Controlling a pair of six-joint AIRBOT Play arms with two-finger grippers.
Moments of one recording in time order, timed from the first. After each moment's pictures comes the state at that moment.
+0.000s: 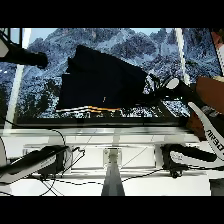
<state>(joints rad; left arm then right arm) 0.02 -1.19 1.39 1.62 -1.20 -1.37 0.10 -1.37 0.78 -0.88 1.05 1.42</state>
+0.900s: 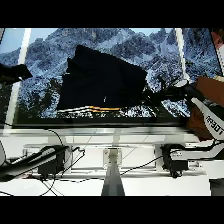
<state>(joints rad) 0.37 -1.25 1.28 1.40 -1.33 -1.41 -0.06 -1.51 0.78 -0.66 1.13 1.21</state>
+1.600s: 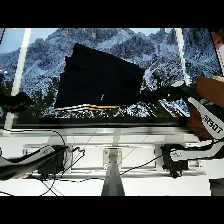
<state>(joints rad) 0.68 -1.27 0.98 1.28 -1.40 -1.19 -0.02 -1.53 0.78 -0.56 1.07 0.95</state>
